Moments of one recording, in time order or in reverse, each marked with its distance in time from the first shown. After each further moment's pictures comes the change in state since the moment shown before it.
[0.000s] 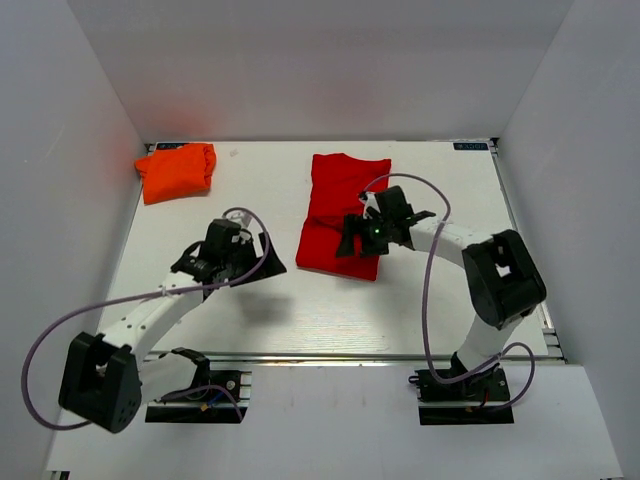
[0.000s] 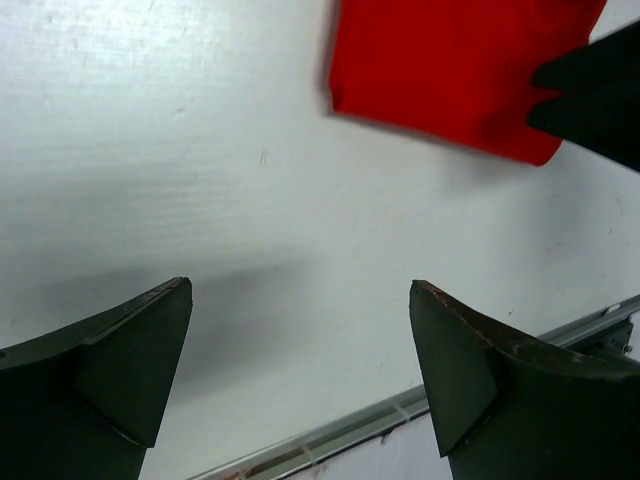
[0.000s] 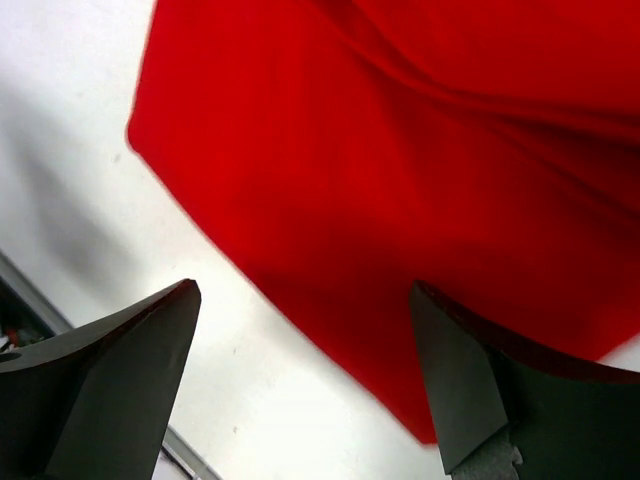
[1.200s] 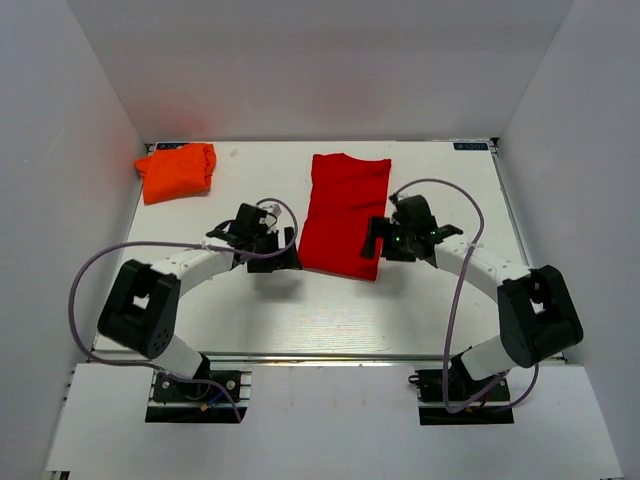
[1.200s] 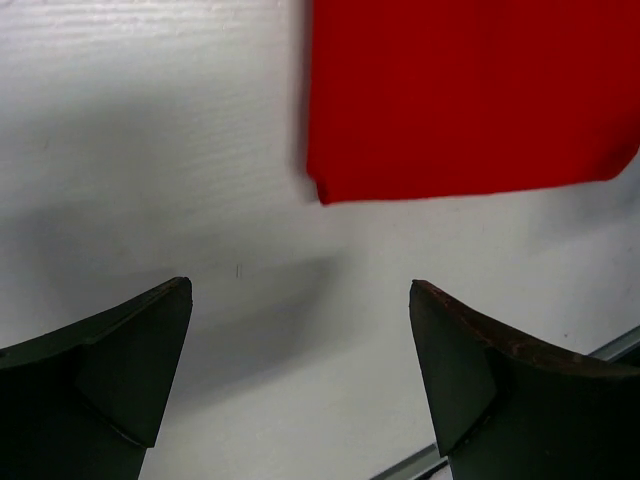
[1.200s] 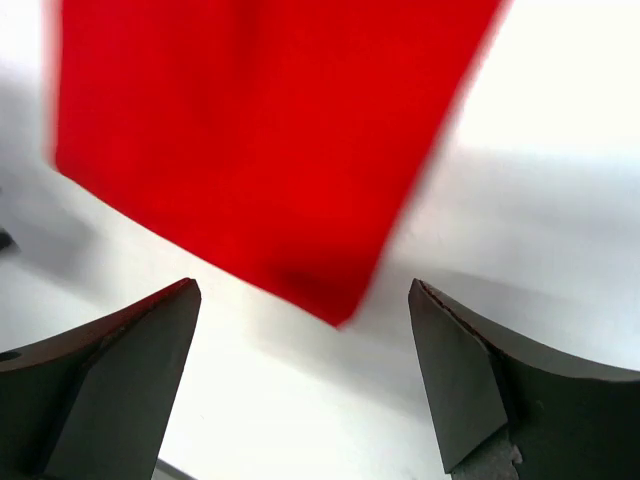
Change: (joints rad) left arm -0.032 0.351 0.138 0.068 0.063 0.138; right arm -0.024 -0.250 -0.135 -0.062 0.279 0.075
